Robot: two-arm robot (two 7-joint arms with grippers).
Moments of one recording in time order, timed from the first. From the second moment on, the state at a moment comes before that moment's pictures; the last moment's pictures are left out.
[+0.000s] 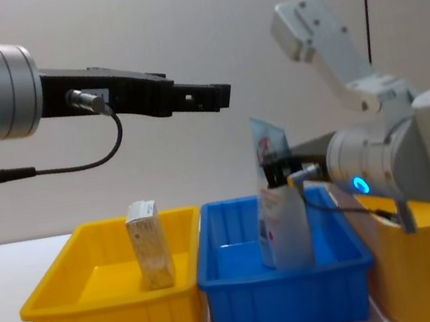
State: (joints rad) left arm -0.46 0.48 0.47 -1.74 -0.40 0.41 -0.39; right arm 0.44 0.07 -0.47 -1.31 0.10 0.28 -0.03
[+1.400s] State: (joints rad) left arm -0.46 0.48 0.47 -1.74 -0.40 0.41 -0.39; right arm 0.39 0.25 -0.26 -1.59 0.12 0.31 0.03
